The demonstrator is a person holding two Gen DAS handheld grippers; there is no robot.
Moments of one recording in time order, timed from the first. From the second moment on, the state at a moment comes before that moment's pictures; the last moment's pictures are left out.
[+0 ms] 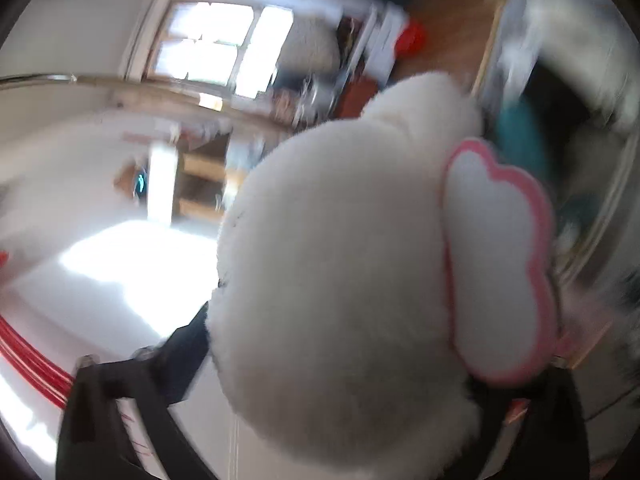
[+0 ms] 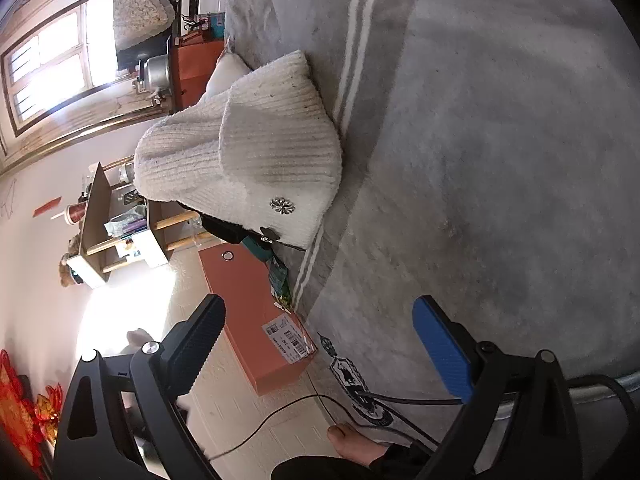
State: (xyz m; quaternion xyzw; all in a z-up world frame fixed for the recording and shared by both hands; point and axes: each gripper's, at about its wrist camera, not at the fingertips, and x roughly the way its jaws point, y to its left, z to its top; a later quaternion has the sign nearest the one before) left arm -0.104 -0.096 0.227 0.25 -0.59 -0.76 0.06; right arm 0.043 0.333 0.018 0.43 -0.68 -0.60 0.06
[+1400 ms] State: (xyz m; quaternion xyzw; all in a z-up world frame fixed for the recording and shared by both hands) left arm -0.168 0.141 0.067 0.33 -0.53 -0.75 -0.23; right arm 0.031 0.333 0.020 0.40 -0.71 -0.58 0.09
